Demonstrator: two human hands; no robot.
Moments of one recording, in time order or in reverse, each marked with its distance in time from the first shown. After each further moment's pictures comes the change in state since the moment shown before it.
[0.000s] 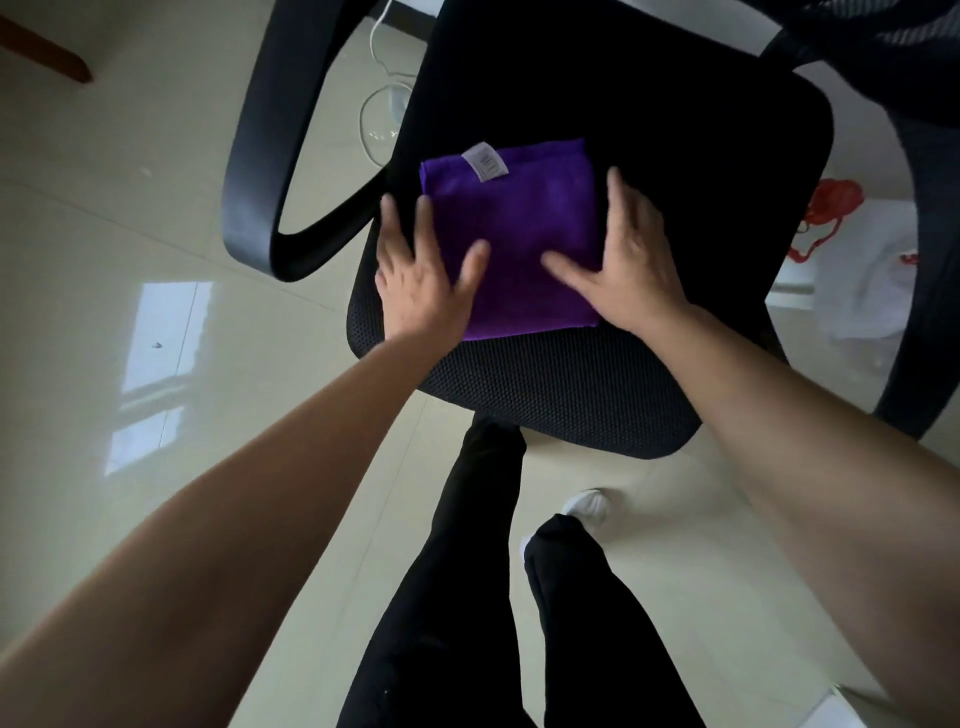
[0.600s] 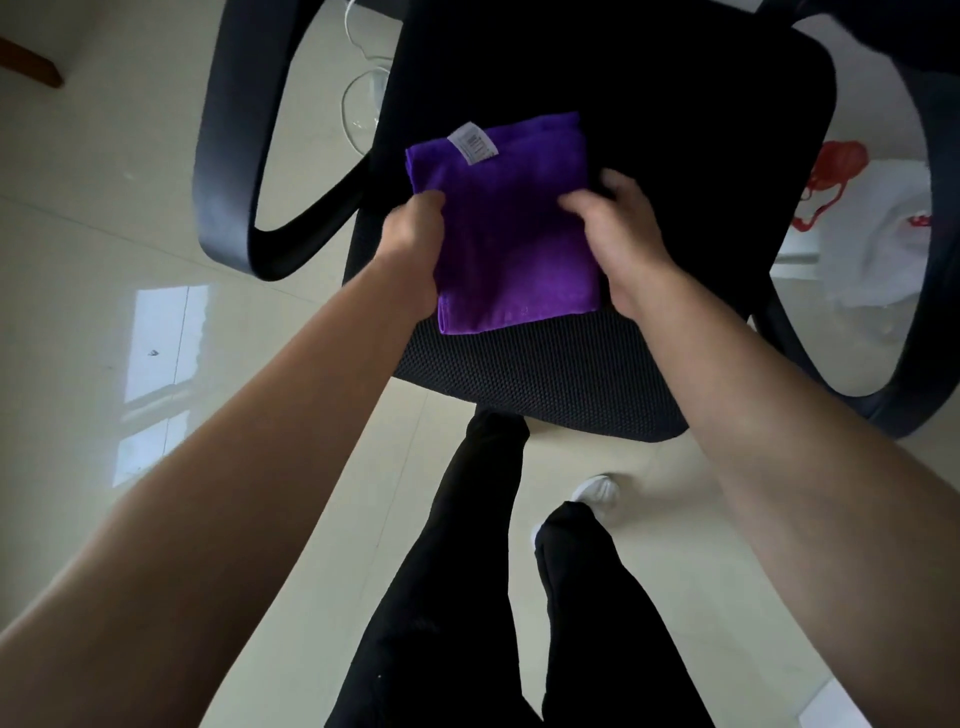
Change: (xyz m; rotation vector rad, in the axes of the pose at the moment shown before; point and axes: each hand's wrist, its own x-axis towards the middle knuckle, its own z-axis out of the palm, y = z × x) left_hand 0.040 0.038 -0.024 -0.910 -0.239 -0.739; right_hand 0.013 -0.029 -0.003 0.941 -0.044 0.600
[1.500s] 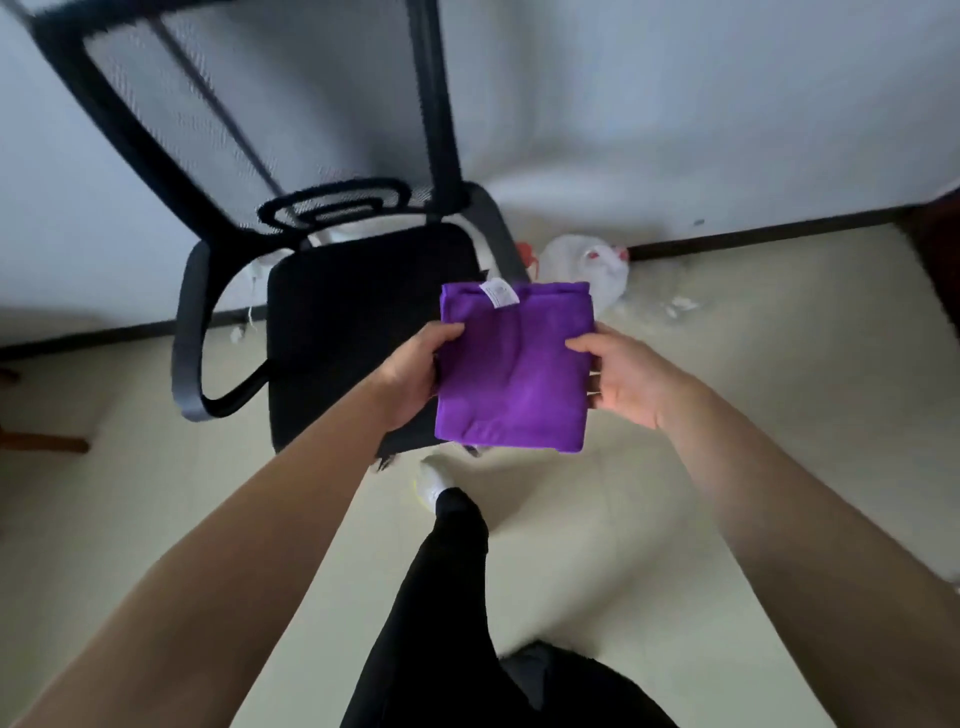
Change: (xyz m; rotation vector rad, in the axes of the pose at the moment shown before) left_hand -0.291 -0.102 0.066 0.548 -0.748 0.289; right_hand -0.326 0.110 -0.248 0.546 -0.065 -0.065
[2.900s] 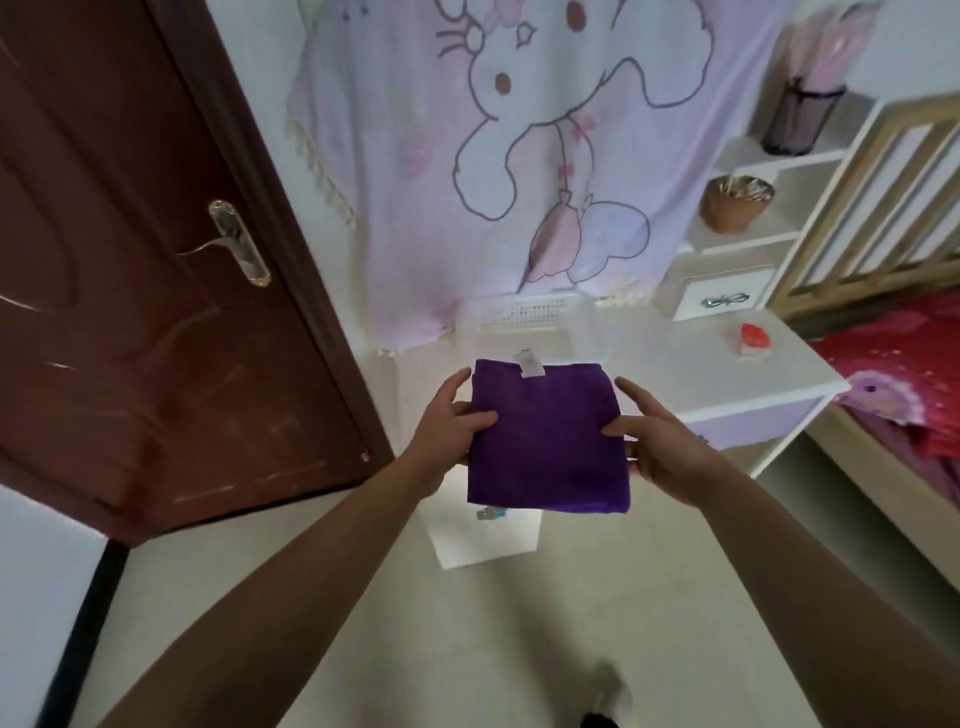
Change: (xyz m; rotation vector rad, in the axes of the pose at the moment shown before) left_hand -0.267 -0.301 1.166 1.070 -1.295 0.234; right_hand -0.779 0.398 -0.710 1.076 1.301 -0.613
